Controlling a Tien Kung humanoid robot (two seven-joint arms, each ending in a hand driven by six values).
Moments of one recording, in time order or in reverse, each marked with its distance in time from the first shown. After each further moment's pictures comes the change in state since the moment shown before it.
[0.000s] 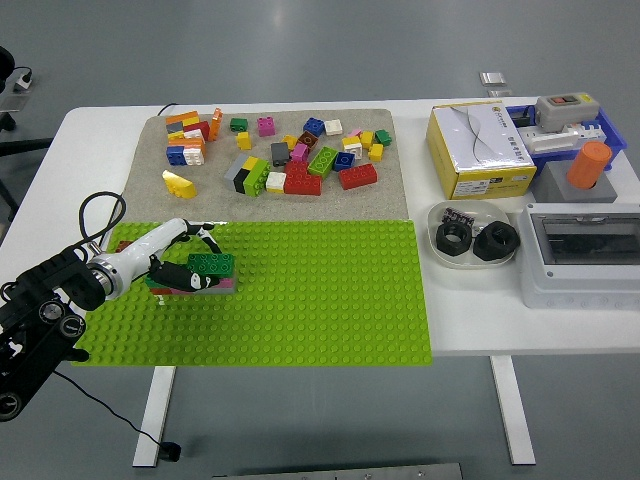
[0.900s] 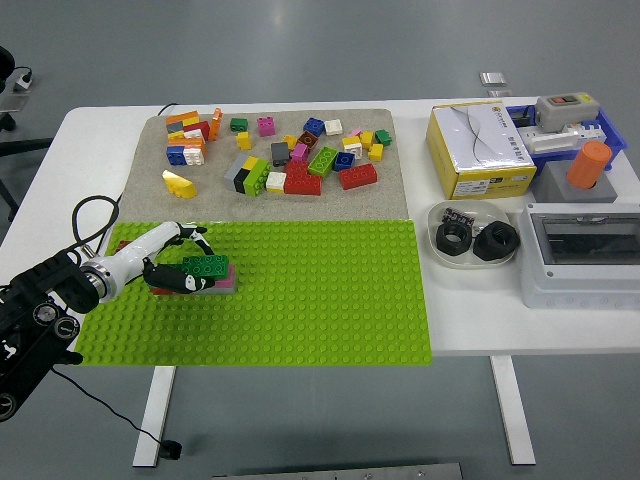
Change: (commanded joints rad) left arm 0.002 0.010 0.003 0.025 -0.013 0.007 -0.016; right arm -0.001 0.003 0.000 0.000 -0.001 0.002 -0.002
